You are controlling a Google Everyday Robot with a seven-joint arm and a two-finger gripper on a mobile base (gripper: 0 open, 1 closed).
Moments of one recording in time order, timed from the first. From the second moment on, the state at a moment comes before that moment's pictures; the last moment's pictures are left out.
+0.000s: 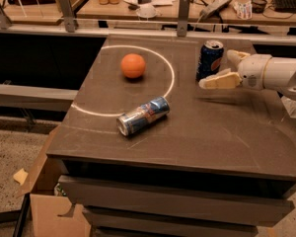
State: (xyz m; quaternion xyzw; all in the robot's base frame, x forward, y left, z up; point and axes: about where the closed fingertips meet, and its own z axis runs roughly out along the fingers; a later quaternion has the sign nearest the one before) arm 0.680 -0.213 0.875 -0.36 0.72 0.20 0.56
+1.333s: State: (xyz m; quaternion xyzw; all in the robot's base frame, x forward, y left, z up) arm 0.691 -0.141 0.921 -0.38 0.66 0.29 0.58
